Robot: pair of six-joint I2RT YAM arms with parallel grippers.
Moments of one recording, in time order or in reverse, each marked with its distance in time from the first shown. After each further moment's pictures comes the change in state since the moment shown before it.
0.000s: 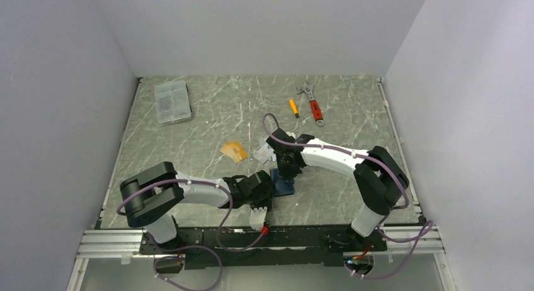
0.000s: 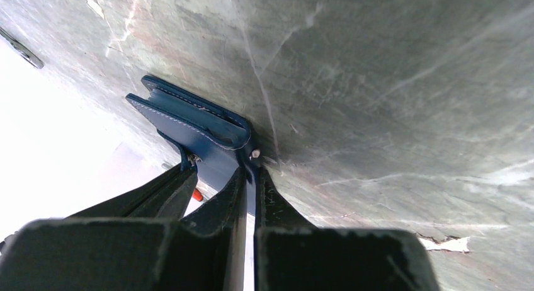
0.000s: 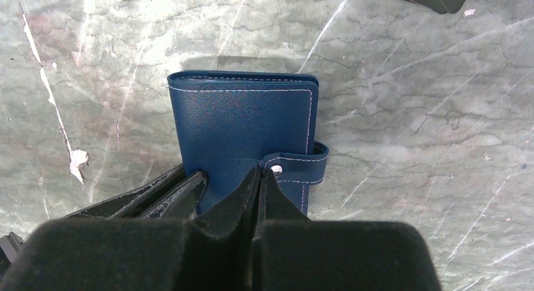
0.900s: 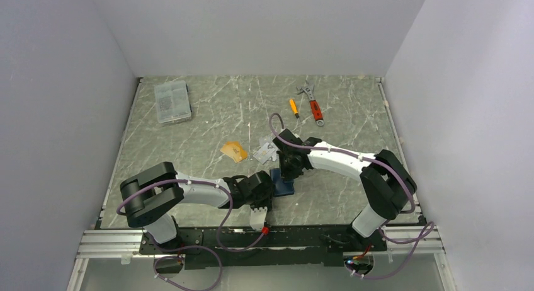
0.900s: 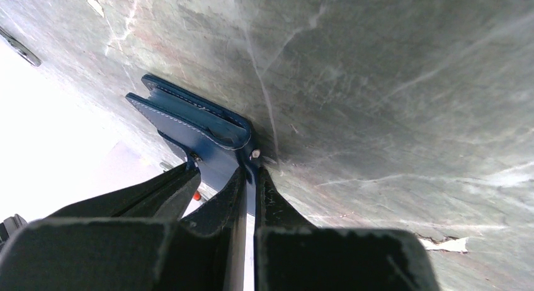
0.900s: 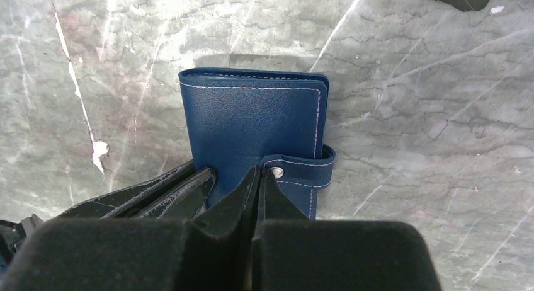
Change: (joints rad) left arm -0.002 0.000 0.000 -0.001 -0.008 -0.010; right arm -0.032 -0.053 -0.079 0.093 -0.066 -0.003
